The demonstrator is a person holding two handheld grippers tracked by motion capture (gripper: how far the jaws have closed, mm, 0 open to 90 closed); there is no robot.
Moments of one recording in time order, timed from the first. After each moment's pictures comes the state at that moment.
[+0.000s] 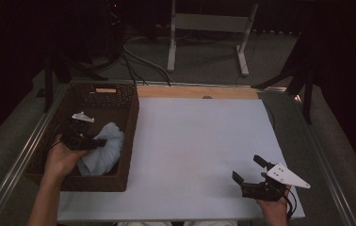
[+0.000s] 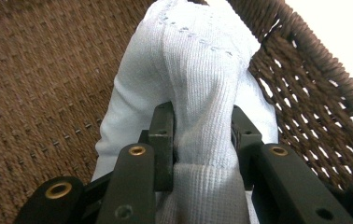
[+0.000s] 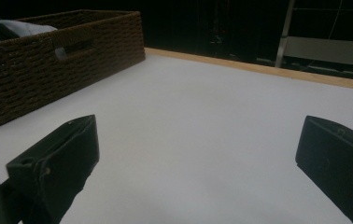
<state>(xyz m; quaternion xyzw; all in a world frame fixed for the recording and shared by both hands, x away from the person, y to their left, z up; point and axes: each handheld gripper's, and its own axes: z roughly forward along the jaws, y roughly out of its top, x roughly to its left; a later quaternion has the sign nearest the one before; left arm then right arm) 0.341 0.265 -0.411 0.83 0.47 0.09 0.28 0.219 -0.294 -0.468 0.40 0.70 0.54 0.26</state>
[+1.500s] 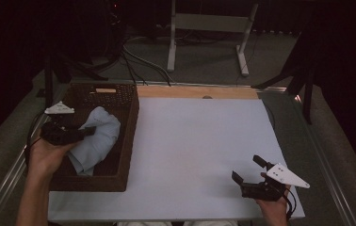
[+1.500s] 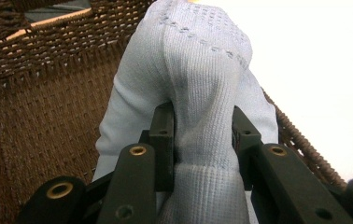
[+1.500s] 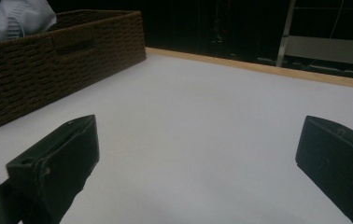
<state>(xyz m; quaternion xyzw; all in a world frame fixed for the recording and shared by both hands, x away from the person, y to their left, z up) 0.321 0.285 -0.363 0.79 0.47 0.15 0.36 0.220 -0.293 -0.468 0.40 0.70 0.54 0.25</state>
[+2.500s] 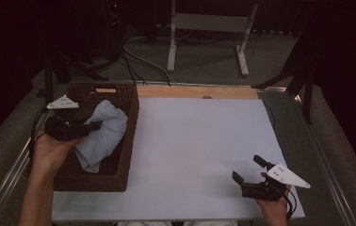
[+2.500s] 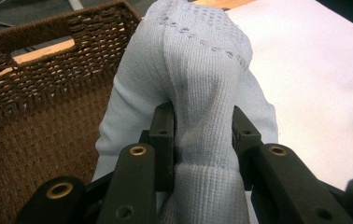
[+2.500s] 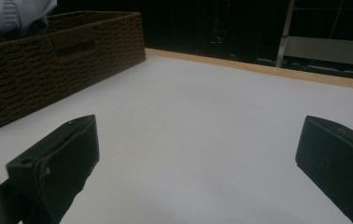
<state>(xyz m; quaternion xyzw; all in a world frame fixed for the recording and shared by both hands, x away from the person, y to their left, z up) 0.321 0.264 -0.341 0.80 0.44 0.16 0.39 0.219 -0.294 -0.468 0.40 0.70 0.54 0.25</state>
